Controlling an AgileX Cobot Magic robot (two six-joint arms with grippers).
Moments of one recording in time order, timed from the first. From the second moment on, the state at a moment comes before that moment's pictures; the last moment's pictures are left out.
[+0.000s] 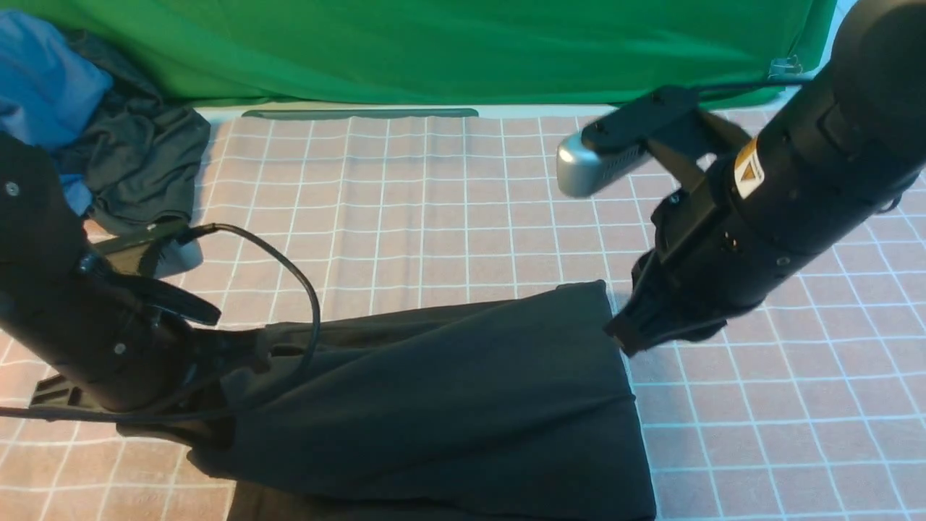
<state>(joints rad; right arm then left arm) 0.61 1.49 -1.28 0.14 1.07 -0.08 -0.11 1.37 -0.89 -0.21 1.06 -0.13</state>
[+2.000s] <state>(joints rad) 0.61 1.65 -1.07 0.27 0.89 -0.07 -0.26 1.52 -0.90 -0.29 0.94 -0.22</state>
